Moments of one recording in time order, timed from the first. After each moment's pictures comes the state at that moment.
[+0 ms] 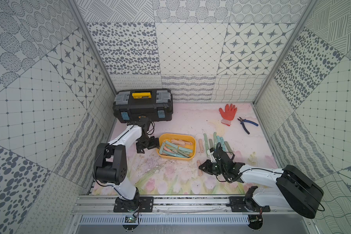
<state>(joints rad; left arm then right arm) -0.15 1.65 1.14 -1.00 0.16 -0.37 0.77 1.30 0.35 0.15 -0.30 1.01</state>
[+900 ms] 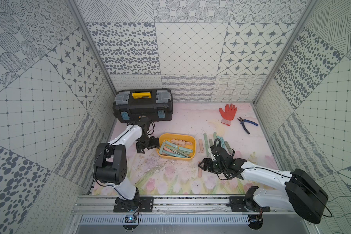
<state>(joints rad) -0.15 1.65 1.14 -1.00 0.16 -0.37 0.77 1.19 0.50 -0.21 -0.19 0.90</state>
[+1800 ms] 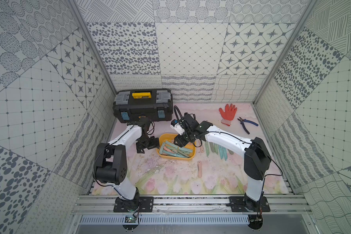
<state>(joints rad) -0.15 1.65 1.14 -1.00 0.16 -0.37 0.83 1.94 1.63 -0.69 -0.16 0.01</state>
